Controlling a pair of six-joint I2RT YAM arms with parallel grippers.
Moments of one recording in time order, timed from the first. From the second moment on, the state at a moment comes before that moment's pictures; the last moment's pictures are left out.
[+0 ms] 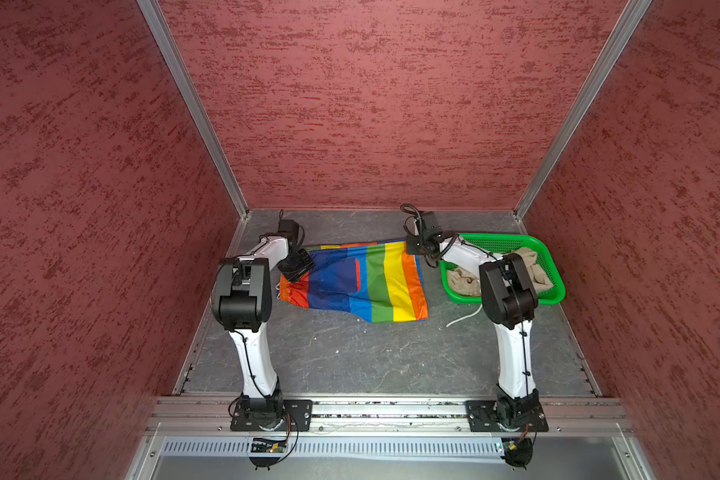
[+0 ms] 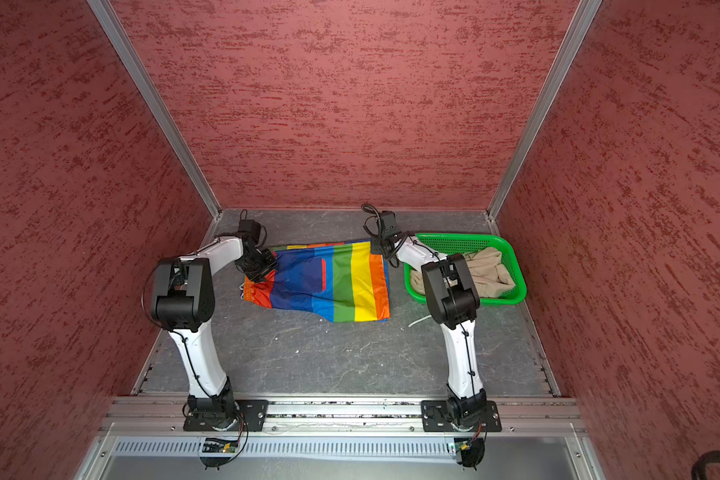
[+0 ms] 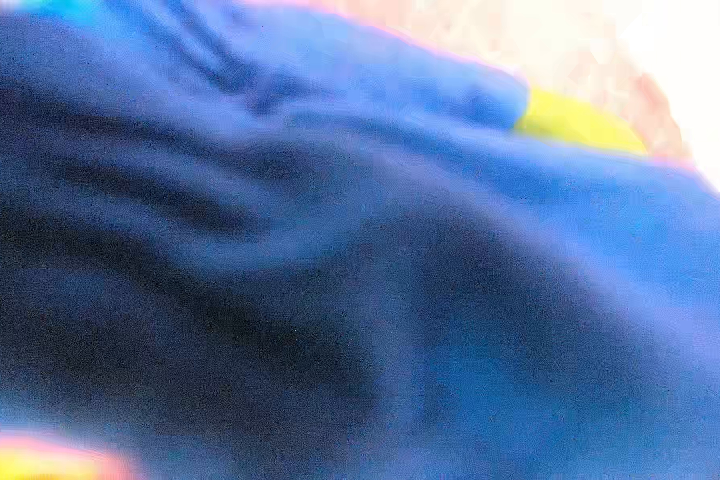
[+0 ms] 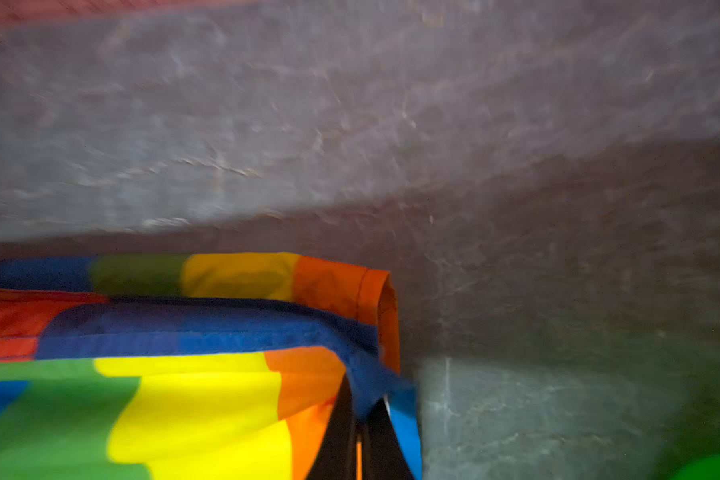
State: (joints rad) left arm 0.00 2.03 1.43 -0.72 0.13 -0.70; right arm 0.34 2.23 1.63 -0.32 0.04 0.35
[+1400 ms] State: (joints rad) left arm 0.40 1.33 0.95 -0.73 0.39 -0.67; right arm 1.12 2.31 1.77 -0.03 0.13 -0.16
